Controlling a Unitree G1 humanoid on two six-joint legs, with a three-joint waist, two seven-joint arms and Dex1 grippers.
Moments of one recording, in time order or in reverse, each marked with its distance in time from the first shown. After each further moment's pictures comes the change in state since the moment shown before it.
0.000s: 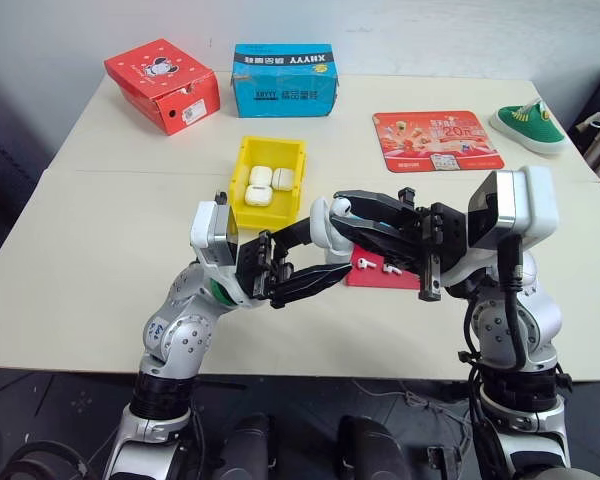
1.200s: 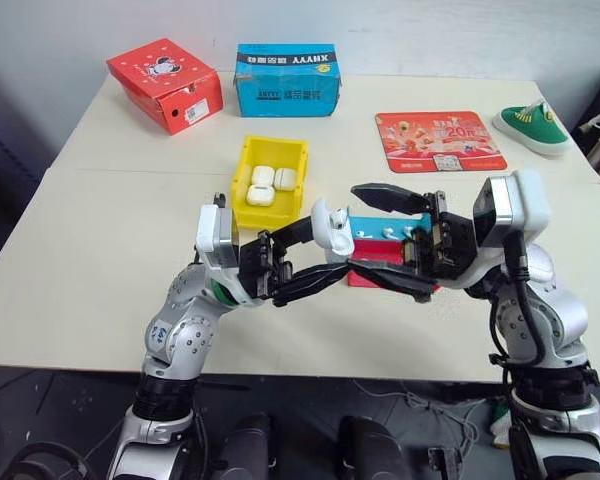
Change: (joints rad) left arm 0.015 -0.020 0.011 0.008 0.072 -0.058 0.000; right arm 0.044 -0.193 -0.035 0.062 0.091 0.082 0.026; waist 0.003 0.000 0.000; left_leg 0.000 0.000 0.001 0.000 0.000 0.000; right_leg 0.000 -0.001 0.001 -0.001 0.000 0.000
